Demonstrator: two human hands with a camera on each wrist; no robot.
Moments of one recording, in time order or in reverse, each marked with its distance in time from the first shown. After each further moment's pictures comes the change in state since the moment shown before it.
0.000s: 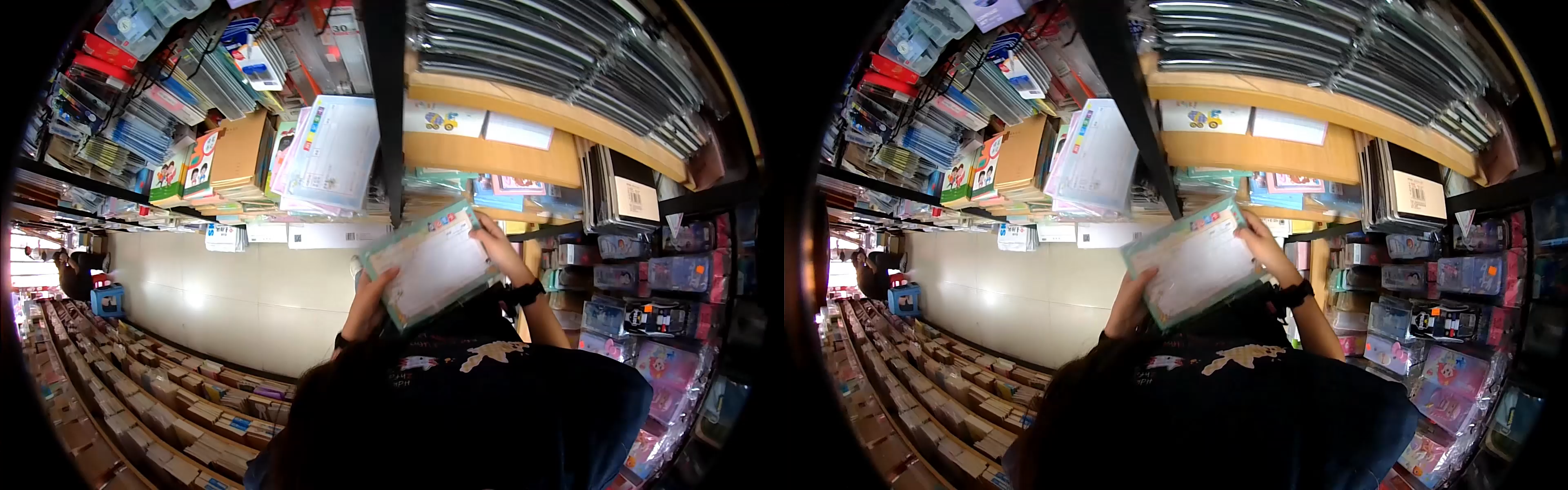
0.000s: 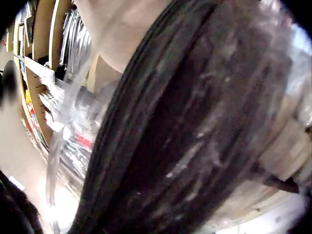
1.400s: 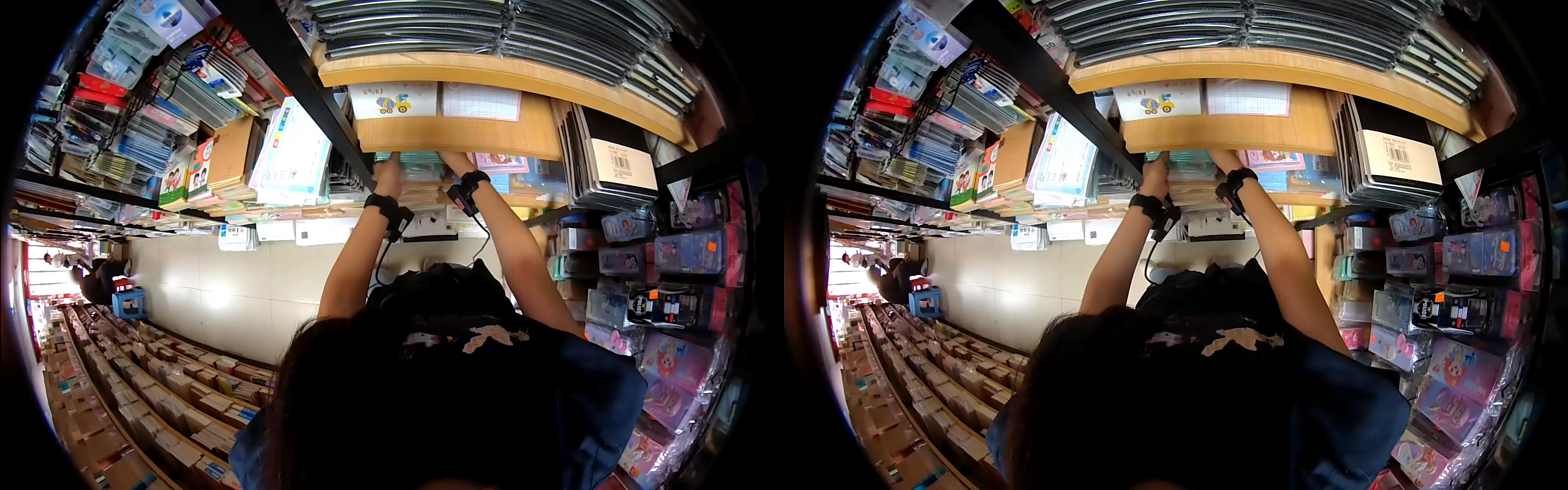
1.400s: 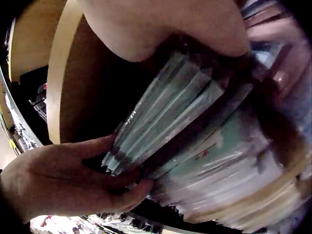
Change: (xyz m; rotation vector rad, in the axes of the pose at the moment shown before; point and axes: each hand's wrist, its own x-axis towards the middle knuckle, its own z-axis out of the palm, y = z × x) left_hand 0.269 -0.050 0.026 0.149 0.214 0.284; right_hand 0.177 0.055 -0.050 -0.424 0.310 -0.319
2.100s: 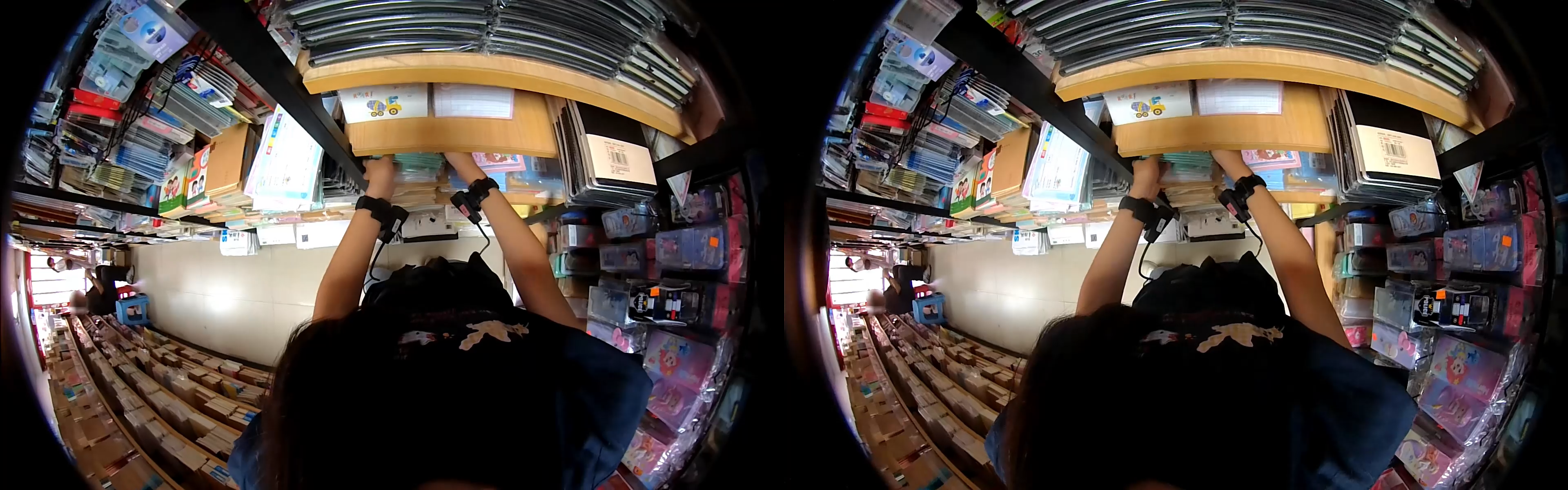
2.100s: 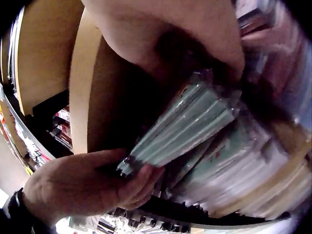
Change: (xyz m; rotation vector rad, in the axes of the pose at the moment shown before) left_hand 0.001 0.007 0.000 0.463 0.230 0.081; right_hand -0.011 -0.003 -0.019 0.072 0.022 -0.062
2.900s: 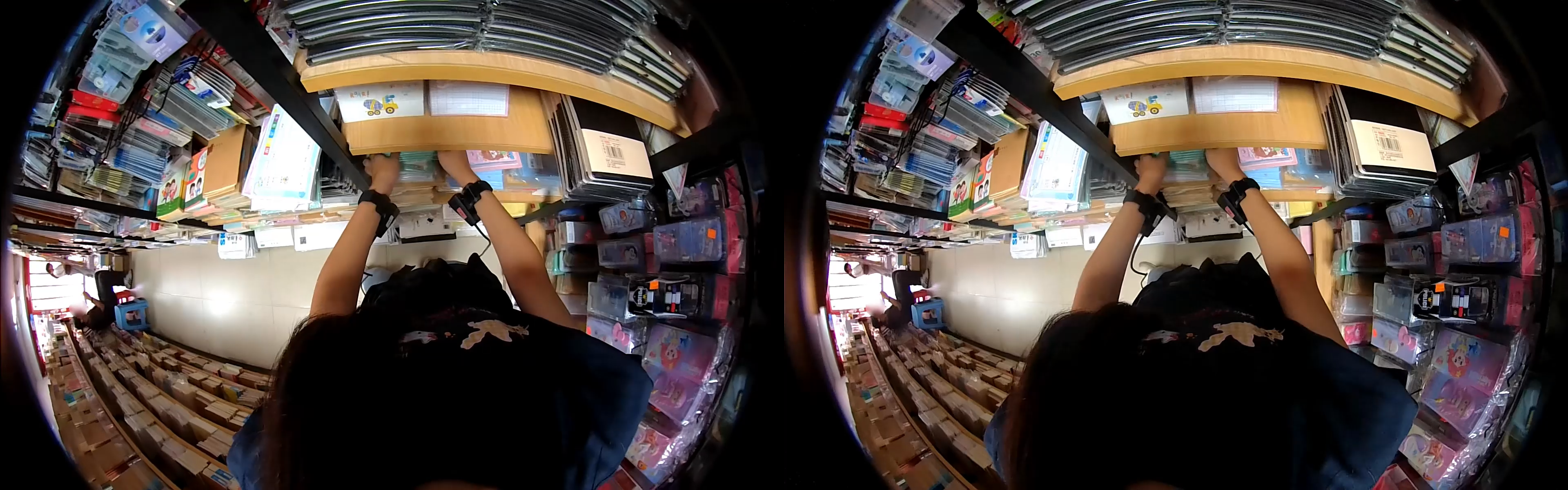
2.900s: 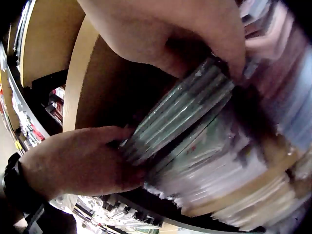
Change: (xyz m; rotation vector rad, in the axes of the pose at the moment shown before) left_hand -0.032 0.035 0.004 0.702 0.008 0.202; right_hand -0.012 0.001 0.009 -0.199 0.158 -0.080
